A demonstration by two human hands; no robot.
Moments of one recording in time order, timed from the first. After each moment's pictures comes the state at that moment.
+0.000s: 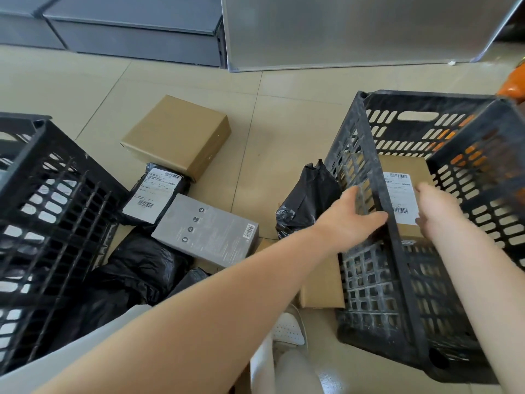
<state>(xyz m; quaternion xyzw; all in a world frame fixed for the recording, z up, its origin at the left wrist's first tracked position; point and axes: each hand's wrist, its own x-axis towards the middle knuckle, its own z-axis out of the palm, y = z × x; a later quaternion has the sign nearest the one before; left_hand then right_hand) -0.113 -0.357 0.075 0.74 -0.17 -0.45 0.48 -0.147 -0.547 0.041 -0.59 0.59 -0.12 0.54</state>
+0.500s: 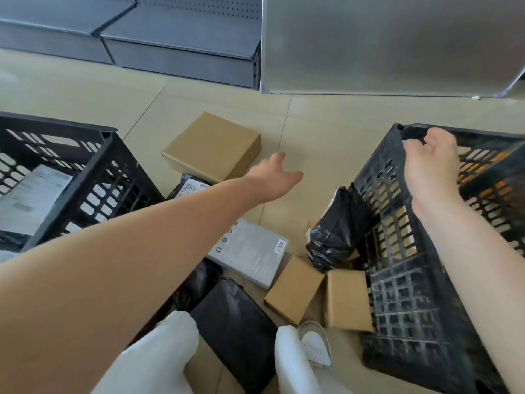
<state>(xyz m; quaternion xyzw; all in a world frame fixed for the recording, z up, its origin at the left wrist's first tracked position) 0.022 -0.227 0.105 0.90 -0.14 -0.27 0.31 -0.063 -0.451 0.122 -0.76 0.36 -0.23 0.49</state>
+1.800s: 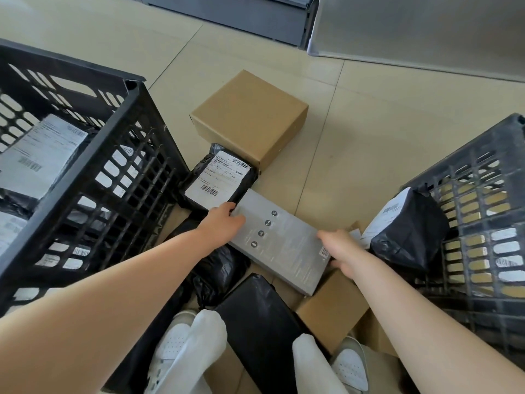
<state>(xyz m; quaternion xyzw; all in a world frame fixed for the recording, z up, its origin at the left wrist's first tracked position) 0.040 -0.060 -0.071 0.85 0.11 -0.35 0.37 -0.028 -0.304 -0.088 -0.70 0.45 0.23 0.51</state>
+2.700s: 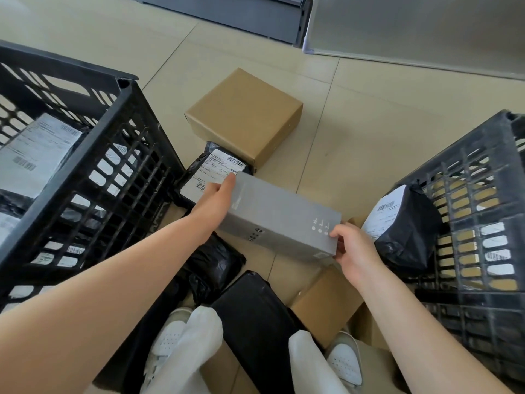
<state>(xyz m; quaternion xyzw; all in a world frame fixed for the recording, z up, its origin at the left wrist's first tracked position) 0.056 -0.073 -0.051 0.79 0.23 -0.29 0.49 -0.053 -0.313 -0.050 -0.54 0.46 0.09 0.70</state>
